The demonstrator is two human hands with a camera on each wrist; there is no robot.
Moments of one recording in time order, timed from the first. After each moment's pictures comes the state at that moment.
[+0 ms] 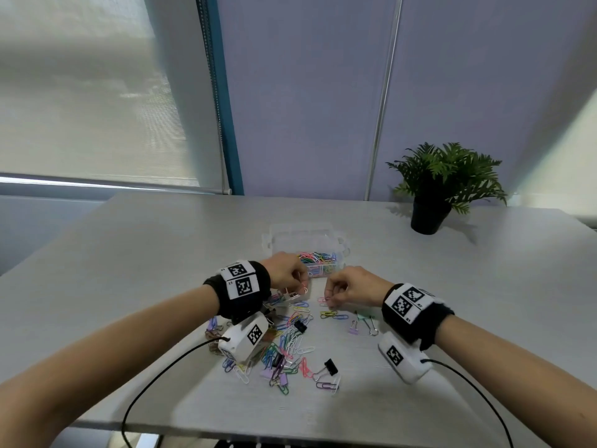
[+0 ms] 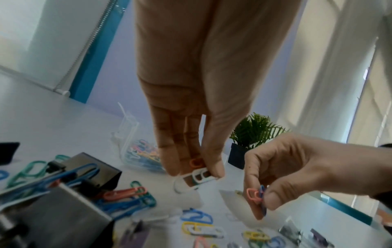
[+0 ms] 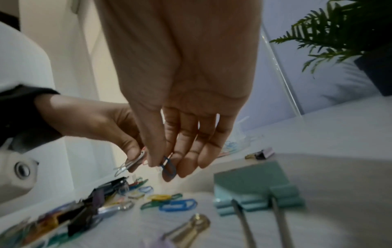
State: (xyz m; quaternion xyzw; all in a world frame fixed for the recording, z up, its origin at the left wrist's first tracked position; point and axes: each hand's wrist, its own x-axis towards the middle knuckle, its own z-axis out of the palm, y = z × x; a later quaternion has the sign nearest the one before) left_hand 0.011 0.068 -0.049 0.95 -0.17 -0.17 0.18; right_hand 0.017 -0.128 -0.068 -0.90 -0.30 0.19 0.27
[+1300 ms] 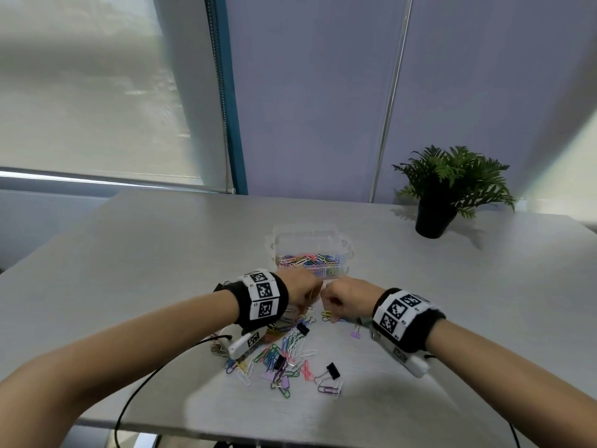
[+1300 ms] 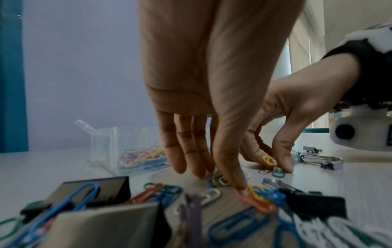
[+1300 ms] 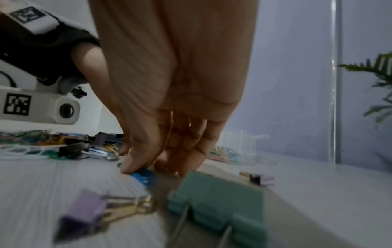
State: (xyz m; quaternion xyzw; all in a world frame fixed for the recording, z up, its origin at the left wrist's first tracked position) left_hand 0.007 0.046 -0.065 0.96 -0.25 -0.14 -0.03; right_hand 0.010 -0.111 -0.067 -0.91 -0.36 0.17 0.05
